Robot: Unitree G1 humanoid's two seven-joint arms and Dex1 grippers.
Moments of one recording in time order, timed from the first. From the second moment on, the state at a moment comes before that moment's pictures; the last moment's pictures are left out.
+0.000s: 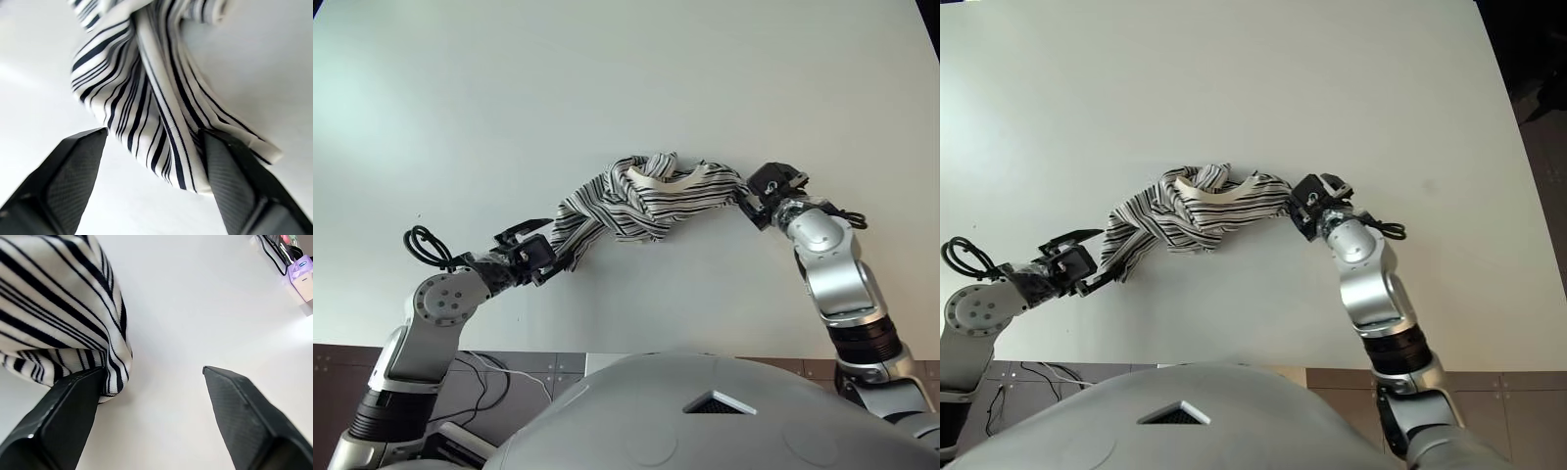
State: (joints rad) left arm 0.43 0.79 -0.02 -0.31 0.14 0.07 -0.64; right arm -0.01 -0.48 0.30 -0.33 -0.31 0.72 0.41
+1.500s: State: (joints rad) left arm 0.20 0.80 -0.20 -0.24 0.06 0.09 -0.74; right arm -0.24 -0.40 0.16 0.08 0.01 0.61 0.38
